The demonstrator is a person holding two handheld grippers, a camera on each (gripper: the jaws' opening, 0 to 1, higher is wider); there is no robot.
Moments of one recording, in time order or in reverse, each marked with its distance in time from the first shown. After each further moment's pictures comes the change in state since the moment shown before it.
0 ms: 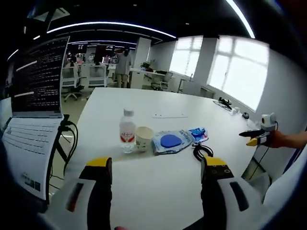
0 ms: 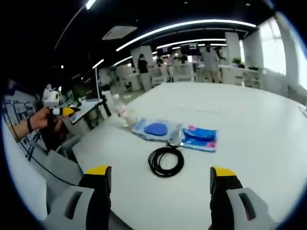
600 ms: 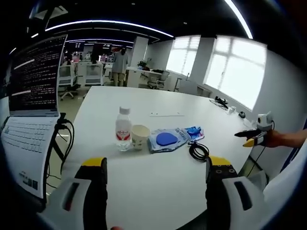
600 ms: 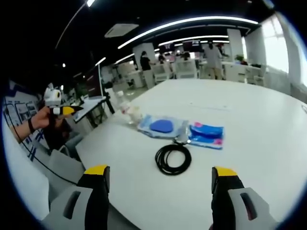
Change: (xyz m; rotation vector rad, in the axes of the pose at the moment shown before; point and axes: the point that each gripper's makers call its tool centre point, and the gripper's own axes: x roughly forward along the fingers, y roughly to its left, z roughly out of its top) left arm 0.001 -0.007 -0.005 0.011 0.022 -0.033; right arm 0.003 0.017 0.000 0.008 0.028 0.017
